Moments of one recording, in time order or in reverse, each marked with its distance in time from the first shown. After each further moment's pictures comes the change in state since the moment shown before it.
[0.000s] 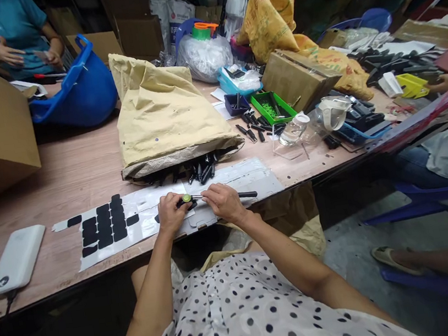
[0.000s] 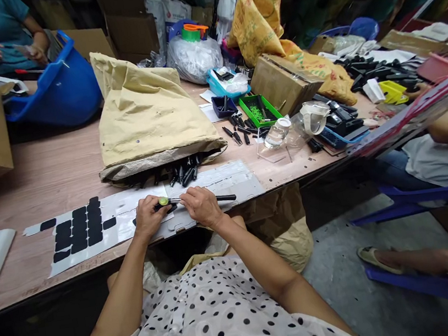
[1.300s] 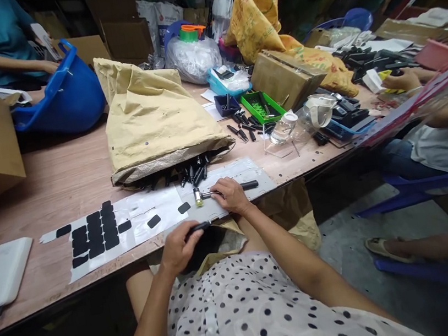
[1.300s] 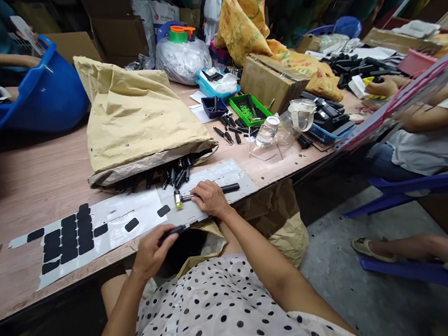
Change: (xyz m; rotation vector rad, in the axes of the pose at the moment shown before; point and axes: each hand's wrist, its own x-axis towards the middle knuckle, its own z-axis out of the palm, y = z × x) left_hand -0.074 0.029 -0.010 -0.281 -0.181 0.172; right_hand -0.016 0.053 -0.001 0.020 -0.027 0.058
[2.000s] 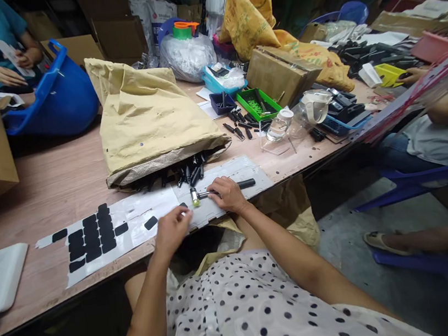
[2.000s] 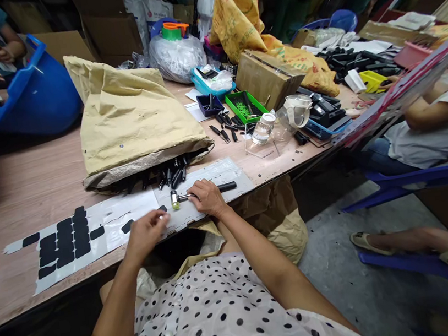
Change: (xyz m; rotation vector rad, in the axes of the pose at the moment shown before) left_hand 0.044 0.026 -0.020 0.014 -0.053 -0.420; right_hand 0.002 -0.004 0.000 -0.004 0.007 0.004
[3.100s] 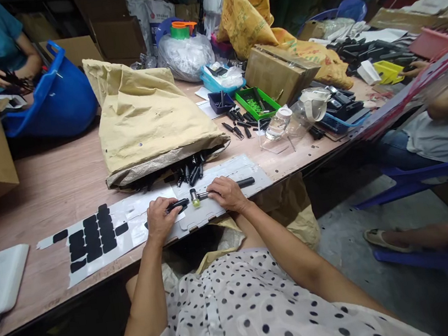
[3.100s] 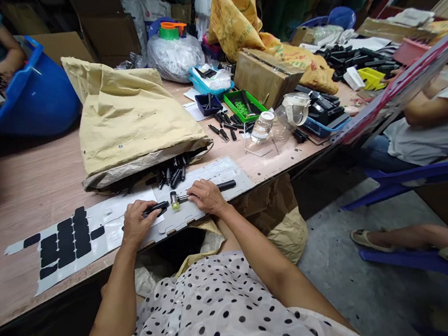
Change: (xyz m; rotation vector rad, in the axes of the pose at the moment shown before) left_hand 0.053 -0.064 -0.004 0.288 0.298 0.405; right_hand -0.001 0.006 0.001 0.026 0.010 -0.062
